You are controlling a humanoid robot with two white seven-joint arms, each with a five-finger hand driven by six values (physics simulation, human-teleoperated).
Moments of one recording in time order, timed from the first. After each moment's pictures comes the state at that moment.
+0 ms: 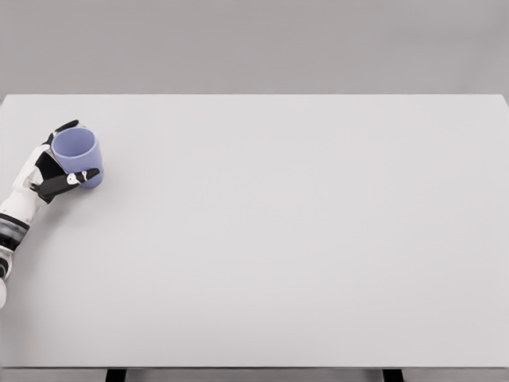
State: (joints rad) left arm -0.41 0.50 -0.29 -0.72 0.84 -0.50 -0.61; right arm 0.01 0.00 -0.10 0.04 -0.05 -0.07 0.10
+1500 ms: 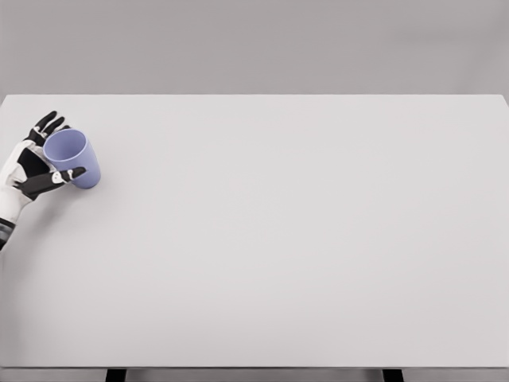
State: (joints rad) left arm -0.38 0.52 -0.24 -0.75 0.85 -0.51 -0.61; right arm 0.01 0.00 -0.10 0.04 -0.05 -0.07 0.10
